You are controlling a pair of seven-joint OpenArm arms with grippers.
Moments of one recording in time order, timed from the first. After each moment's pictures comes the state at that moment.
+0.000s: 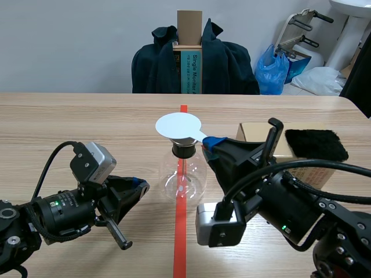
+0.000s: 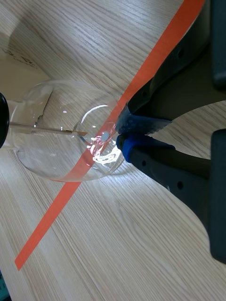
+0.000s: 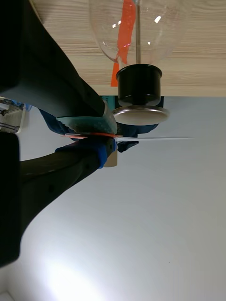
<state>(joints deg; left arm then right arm) 4.5 -26.6 26.2 71.5 -6.1 -26.4 -20.7 -17.4 21.4 -19.2 90.4 -73.2 -22.0 27.1</state>
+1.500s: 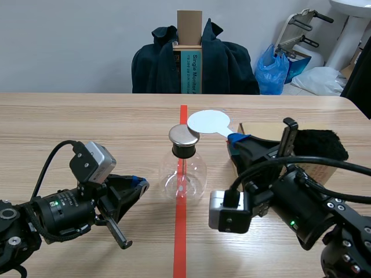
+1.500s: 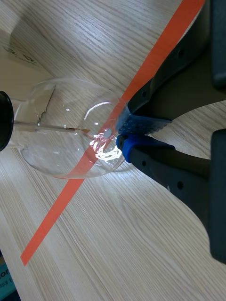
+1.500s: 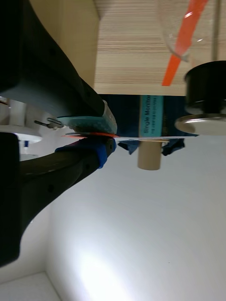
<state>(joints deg) 4.5 -26.6 26.2 71.5 -4.9 -25.5 -21.7 -18.4 22.6 -18.8 90.4 -76.9 -22.4 16.3</state>
